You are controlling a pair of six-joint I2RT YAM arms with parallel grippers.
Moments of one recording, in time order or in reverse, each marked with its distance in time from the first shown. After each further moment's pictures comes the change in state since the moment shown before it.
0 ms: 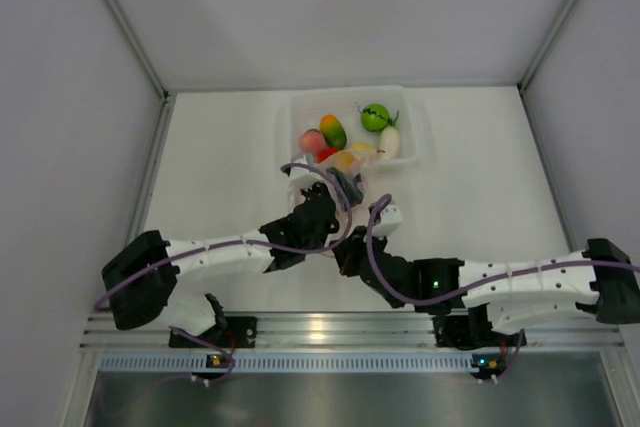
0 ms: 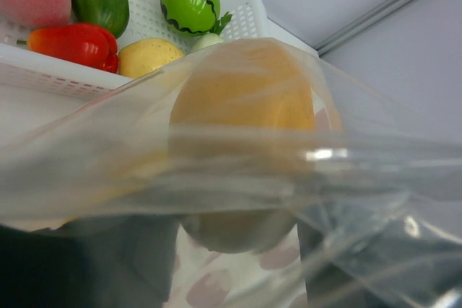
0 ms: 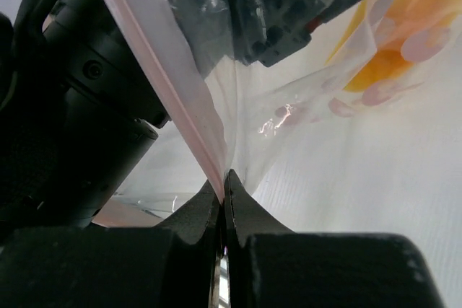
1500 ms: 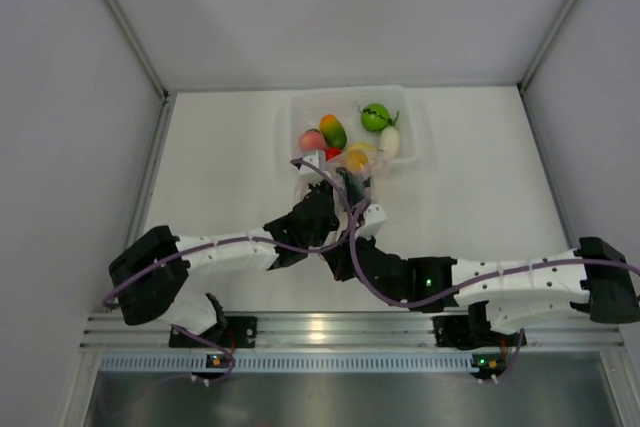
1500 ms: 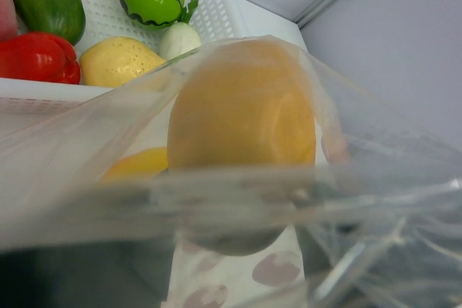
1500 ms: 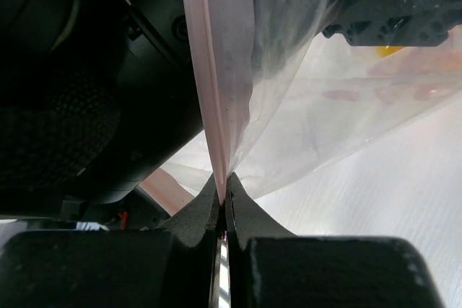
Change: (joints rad) left arm 0.016 0.044 -0.006 0.109 0.136 0.125; right arm -0.003 0.067 0.031 0.023 -0.132 -0.126
